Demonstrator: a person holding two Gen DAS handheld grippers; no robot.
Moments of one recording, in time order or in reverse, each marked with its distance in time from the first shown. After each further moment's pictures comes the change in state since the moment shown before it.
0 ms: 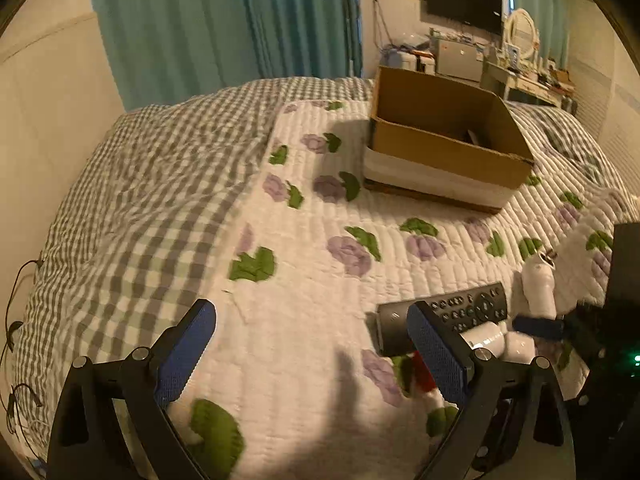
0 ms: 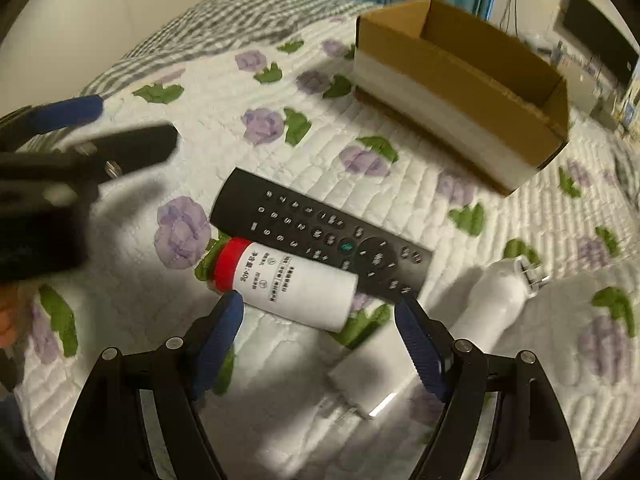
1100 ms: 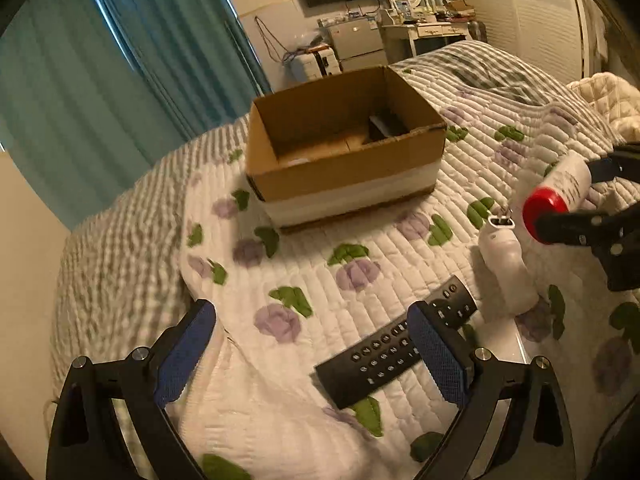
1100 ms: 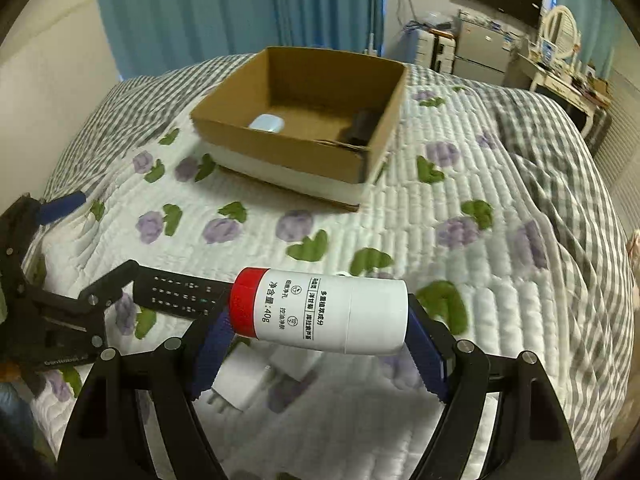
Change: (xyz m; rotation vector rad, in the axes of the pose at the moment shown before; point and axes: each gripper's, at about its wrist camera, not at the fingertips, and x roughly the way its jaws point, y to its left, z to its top) left arm -0.003 -0.080 0.029 0.440 -0.084 -0.072; right arm -0.079 -0.116 0.000 0.293 -0.119 -0.128
